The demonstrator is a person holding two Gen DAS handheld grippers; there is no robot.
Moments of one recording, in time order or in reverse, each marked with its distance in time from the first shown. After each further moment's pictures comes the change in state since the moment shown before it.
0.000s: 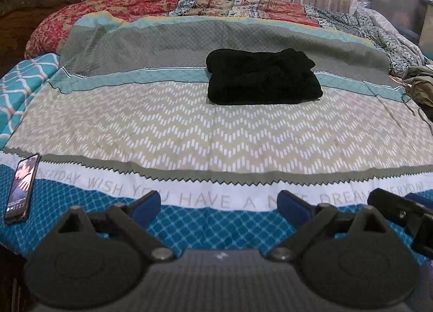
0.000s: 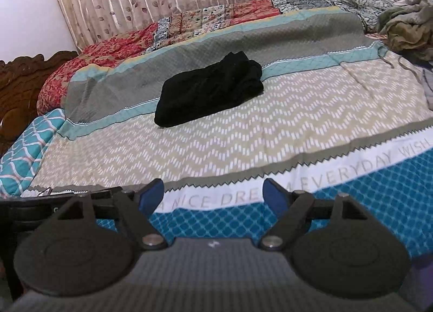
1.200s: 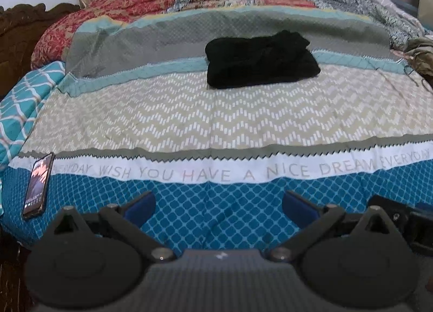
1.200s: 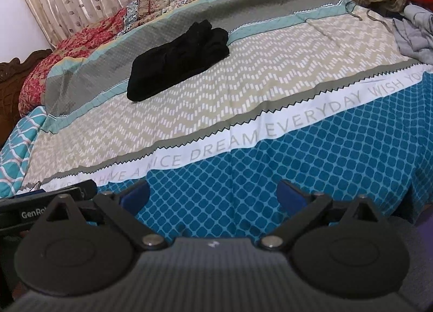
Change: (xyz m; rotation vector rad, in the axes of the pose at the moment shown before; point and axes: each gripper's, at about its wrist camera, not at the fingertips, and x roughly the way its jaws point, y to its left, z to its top) left arm -0.006 -0.022 -0.020 0.081 0.054 0.080; right arm 0.003 -0.026 -0.028 0.108 0.106 -0.065
